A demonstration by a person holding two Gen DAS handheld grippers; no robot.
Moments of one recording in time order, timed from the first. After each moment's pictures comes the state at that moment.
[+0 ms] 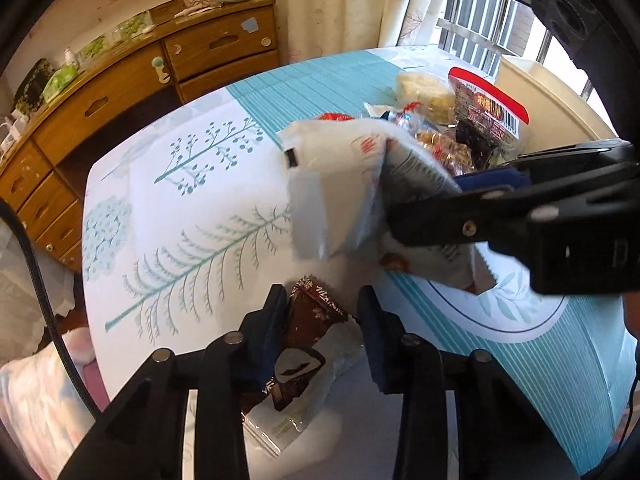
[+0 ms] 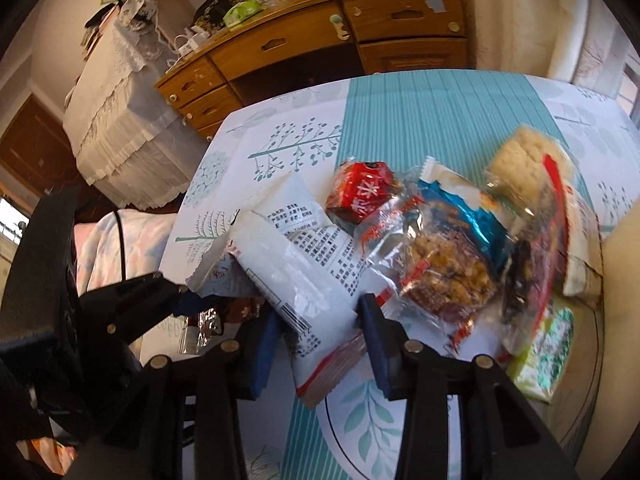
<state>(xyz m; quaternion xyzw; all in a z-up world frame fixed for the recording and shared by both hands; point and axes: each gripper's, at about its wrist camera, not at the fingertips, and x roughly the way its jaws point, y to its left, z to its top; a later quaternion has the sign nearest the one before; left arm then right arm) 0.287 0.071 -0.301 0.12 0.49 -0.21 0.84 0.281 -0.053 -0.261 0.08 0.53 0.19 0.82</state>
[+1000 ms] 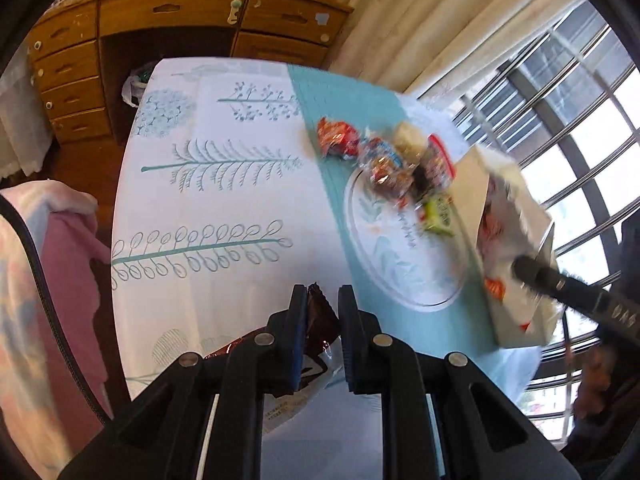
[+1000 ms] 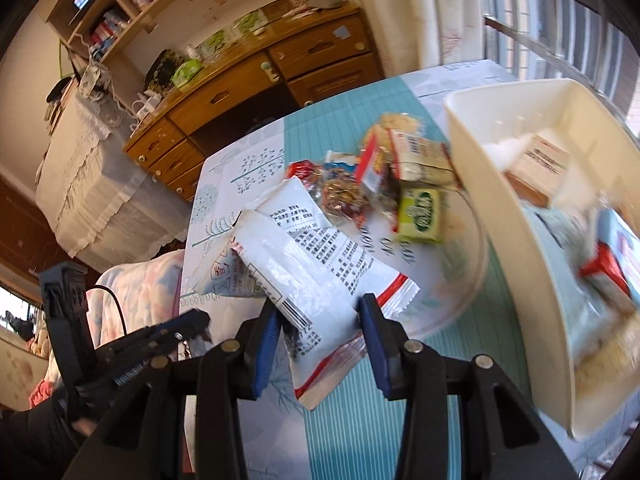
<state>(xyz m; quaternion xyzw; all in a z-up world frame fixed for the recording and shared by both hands) 0.207 0.133 -0.233 -0.13 0.53 -0.19 0.82 0.154 -0.116 -0.180 0.17 0.50 0.07 0.85</state>
